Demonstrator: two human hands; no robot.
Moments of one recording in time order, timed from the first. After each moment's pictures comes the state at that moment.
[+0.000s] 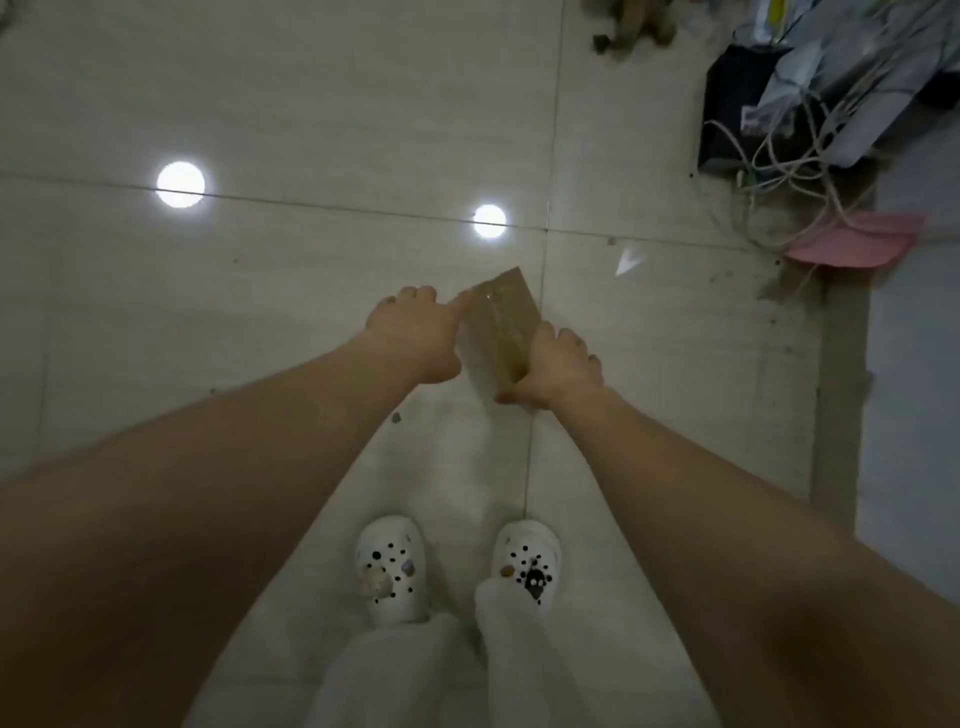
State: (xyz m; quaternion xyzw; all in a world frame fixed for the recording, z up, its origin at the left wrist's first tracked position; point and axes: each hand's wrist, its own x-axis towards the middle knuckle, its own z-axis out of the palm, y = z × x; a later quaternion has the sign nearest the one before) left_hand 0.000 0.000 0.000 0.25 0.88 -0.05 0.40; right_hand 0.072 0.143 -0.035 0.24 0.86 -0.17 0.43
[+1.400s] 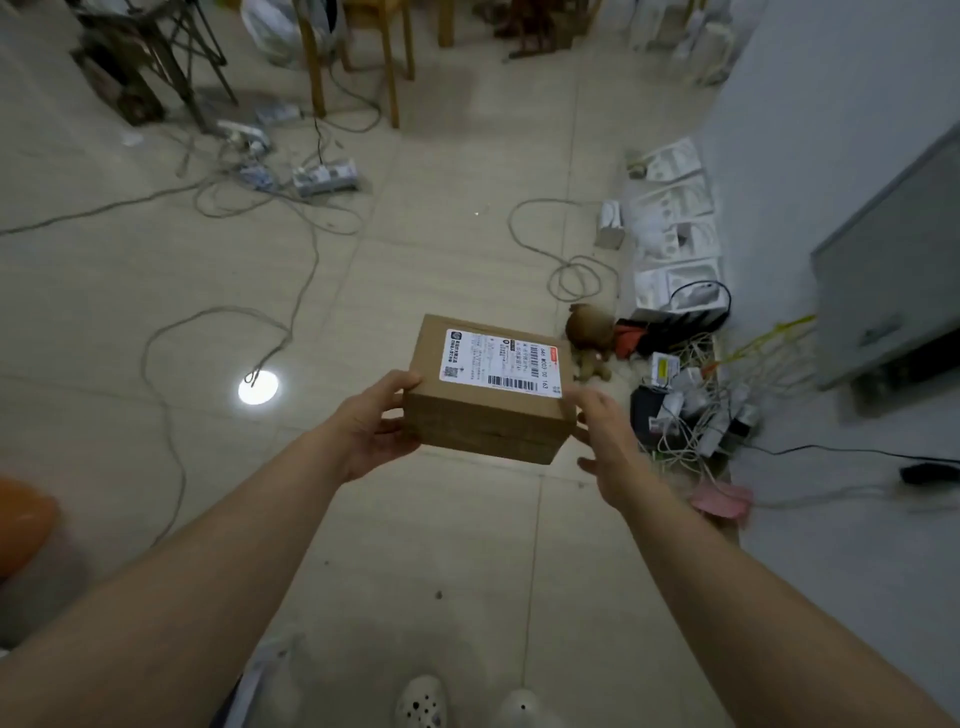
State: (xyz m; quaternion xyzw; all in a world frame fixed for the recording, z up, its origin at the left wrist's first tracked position) left_hand -0.067 -0.117 0.468 -0.30 0.59 0.67 0.35; right_hand -0.007 0.119 0.460 0.36 0.67 -0.64 0.10
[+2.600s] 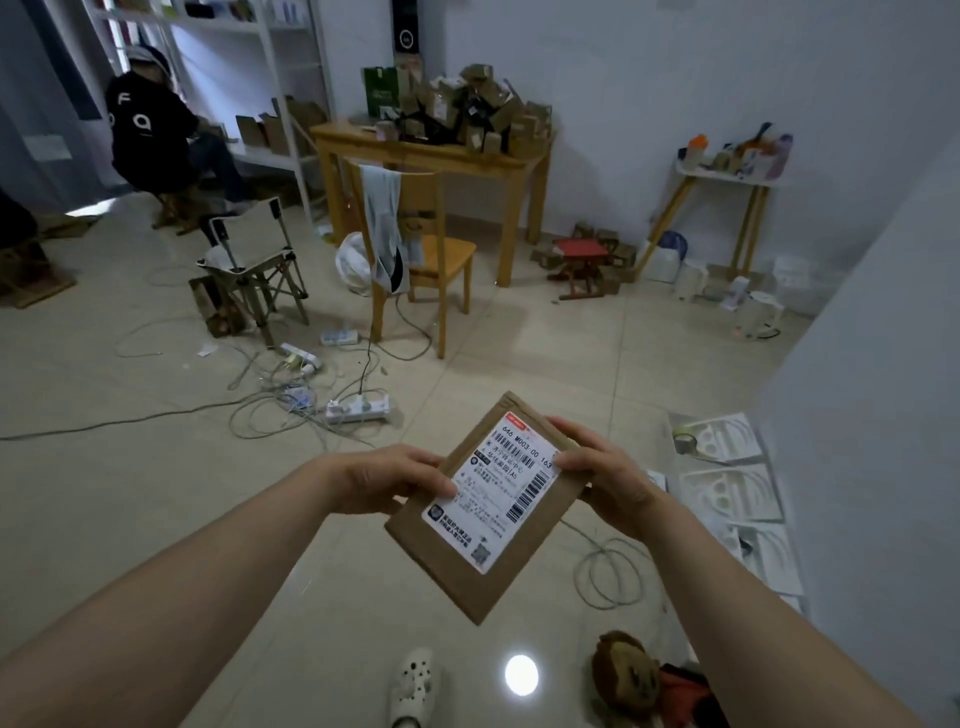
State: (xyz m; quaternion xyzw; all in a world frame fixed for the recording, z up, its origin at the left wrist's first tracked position) left_hand -0.572 -0.012 0.624 0.06 0.72 0.54 0.43; right_hand -0.561 0.264 0.602 0.03 0.68 -0.71 0.20
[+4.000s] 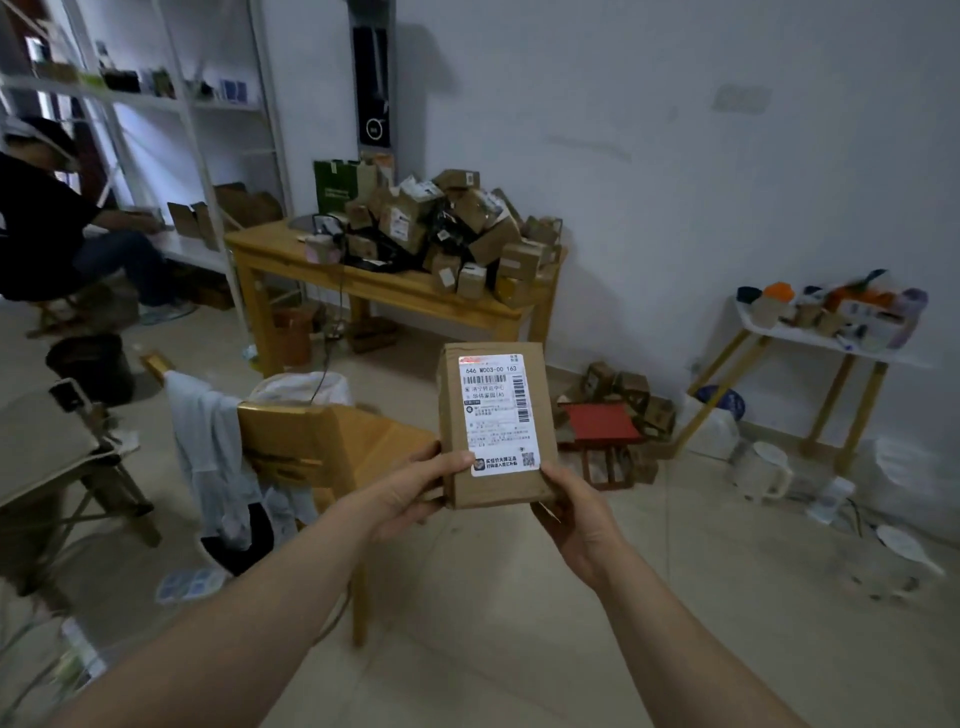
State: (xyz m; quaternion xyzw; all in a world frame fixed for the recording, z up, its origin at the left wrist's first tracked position) left_hand -1.615 0.141 0.631 -0.03 0.60 0.78 0.19; right_hand -1.605 0.347 0.615 0.13 0.55 -0.82 0.09
